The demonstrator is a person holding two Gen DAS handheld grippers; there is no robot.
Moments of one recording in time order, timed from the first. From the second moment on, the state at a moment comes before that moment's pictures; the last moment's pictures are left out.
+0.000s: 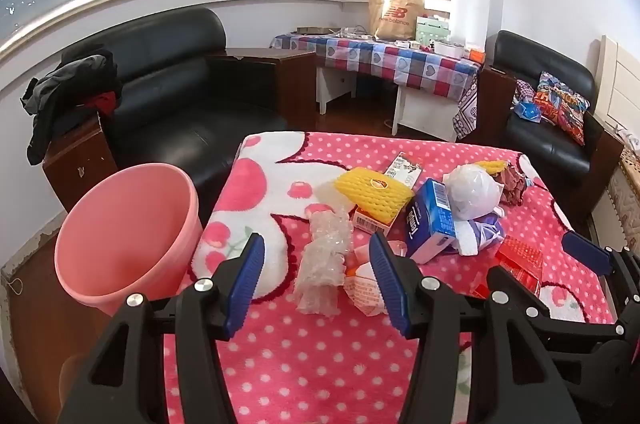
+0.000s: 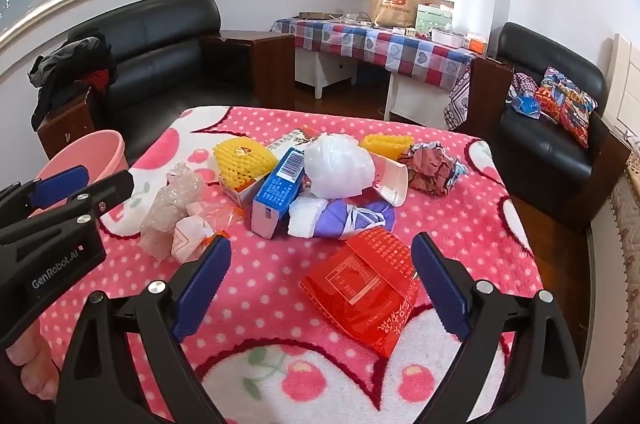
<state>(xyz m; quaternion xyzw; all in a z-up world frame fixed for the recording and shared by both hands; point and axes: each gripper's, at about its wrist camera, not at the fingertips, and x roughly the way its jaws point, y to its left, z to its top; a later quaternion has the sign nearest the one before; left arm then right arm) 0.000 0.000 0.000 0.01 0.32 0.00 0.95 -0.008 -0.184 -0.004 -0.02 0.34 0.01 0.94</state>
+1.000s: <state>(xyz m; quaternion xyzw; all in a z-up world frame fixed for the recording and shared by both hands) -0.001 0.005 0.002 0.01 0.32 0.00 0.95 -0.009 -0.180 -0.004 -0.03 0.34 0.01 0.94</state>
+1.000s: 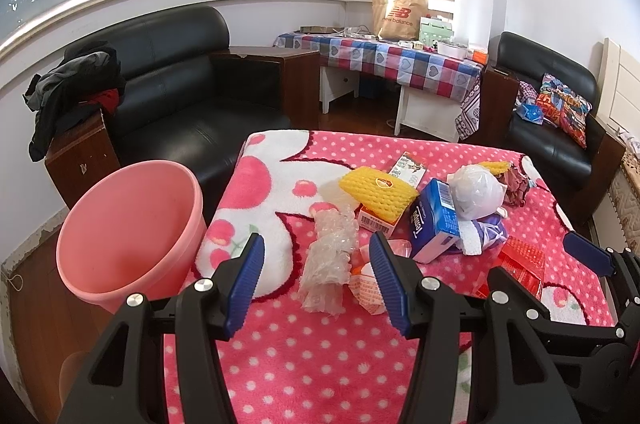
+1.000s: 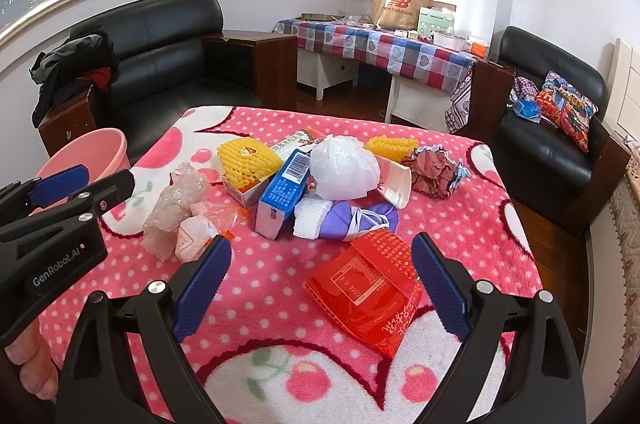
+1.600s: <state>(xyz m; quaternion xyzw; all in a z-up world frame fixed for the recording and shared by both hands) -0.001 0.005 0.002 0.01 0.32 0.00 0.95 -0.010 -0.179 -0.003 -0.03 0.34 0.00 0.94</state>
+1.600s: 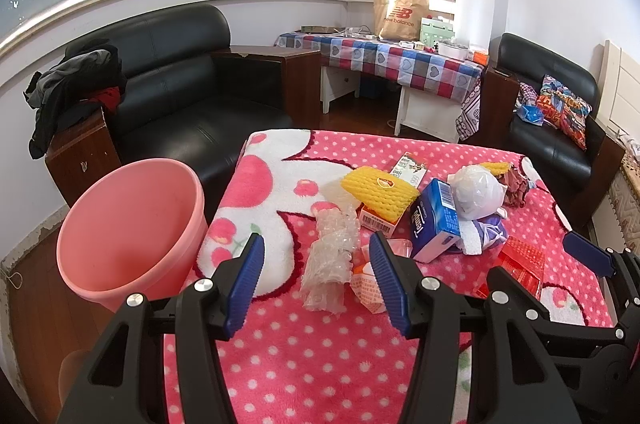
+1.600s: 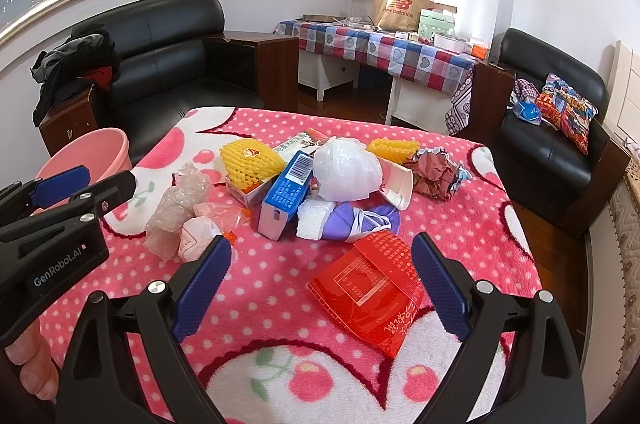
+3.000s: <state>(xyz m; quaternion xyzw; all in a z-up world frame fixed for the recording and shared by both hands) 0.009 0.061 -0.031 -0.07 0.38 -0.07 0.92 -0.014 -0.191 -0.012 -0.01 0.35 0.02 0.94</state>
